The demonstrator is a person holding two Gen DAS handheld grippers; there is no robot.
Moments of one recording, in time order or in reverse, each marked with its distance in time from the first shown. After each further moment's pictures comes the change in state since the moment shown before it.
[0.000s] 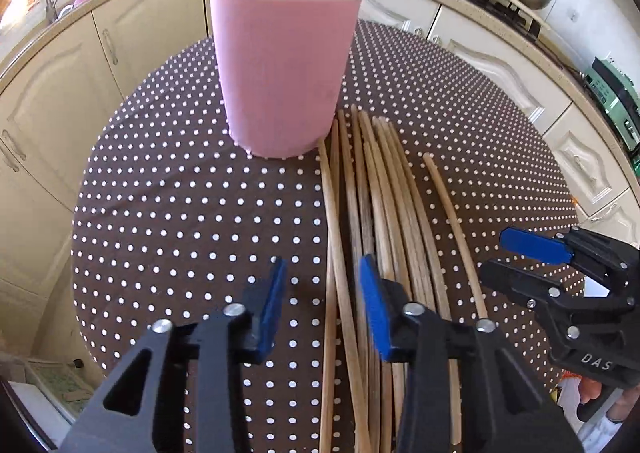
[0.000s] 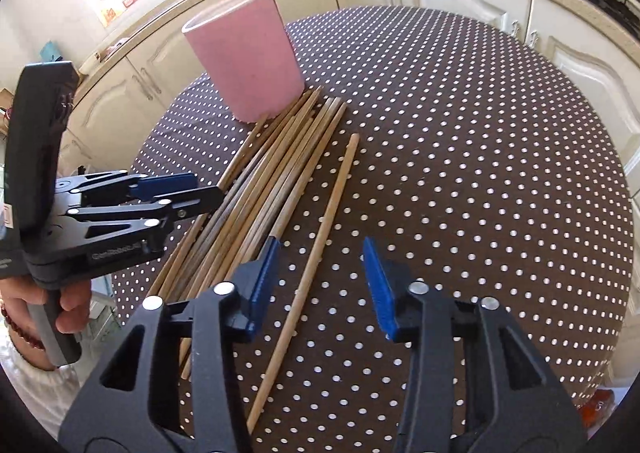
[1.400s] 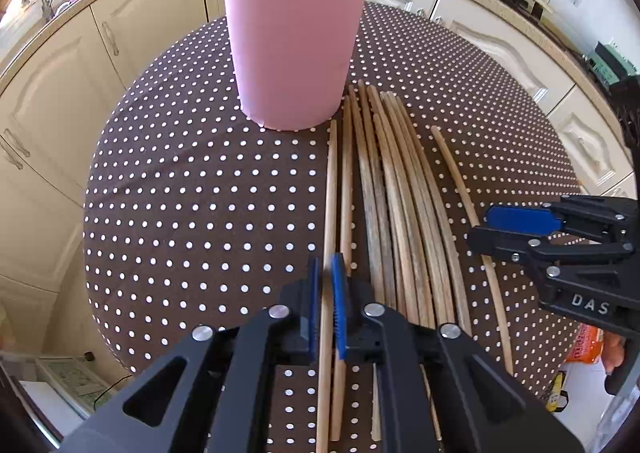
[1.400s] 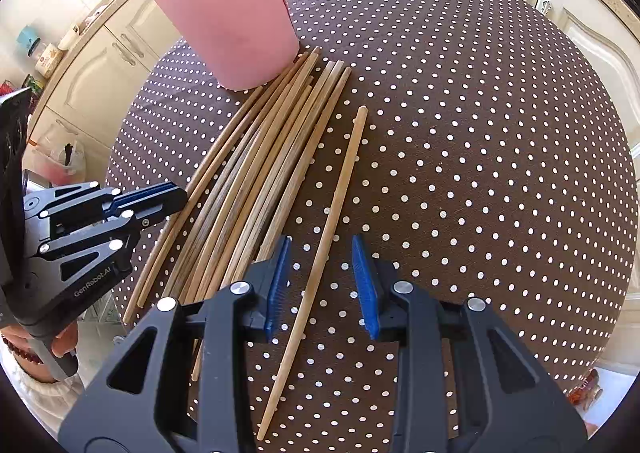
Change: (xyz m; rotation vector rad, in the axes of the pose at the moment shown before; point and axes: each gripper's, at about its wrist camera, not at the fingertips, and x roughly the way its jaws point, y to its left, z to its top) left arm -0.010 -0.008 -0.021 0.029 0.071 0.041; right arm 0.075 0.011 0.050 0.005 0.197 -0.042
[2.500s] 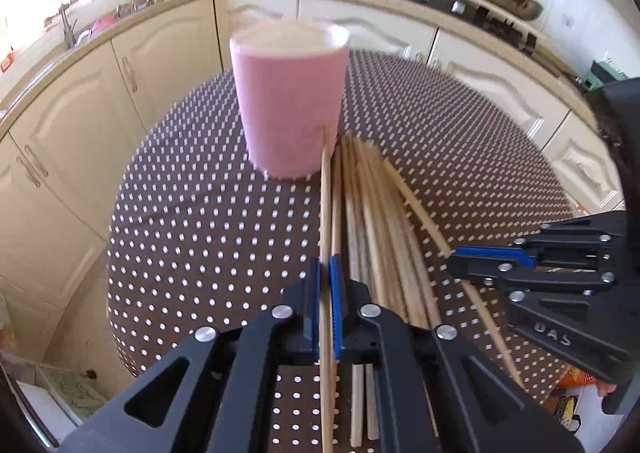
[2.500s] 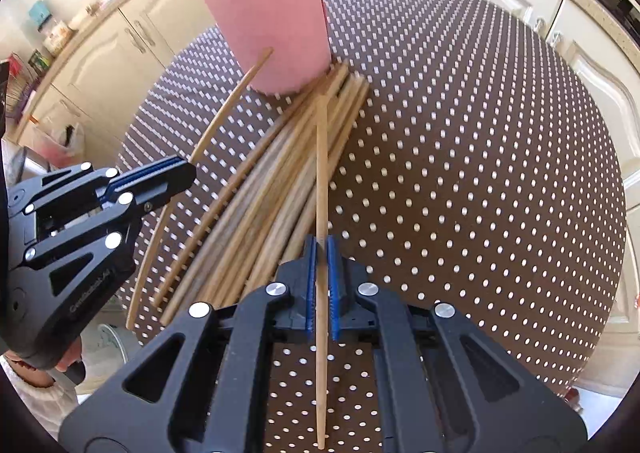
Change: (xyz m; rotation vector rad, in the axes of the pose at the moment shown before) left arm -0.037 -0.028 -0.002 -0.002 -0.208 0.032; right arm -0.011 0.049 -0.011 -0.089 -0.055 -0.010
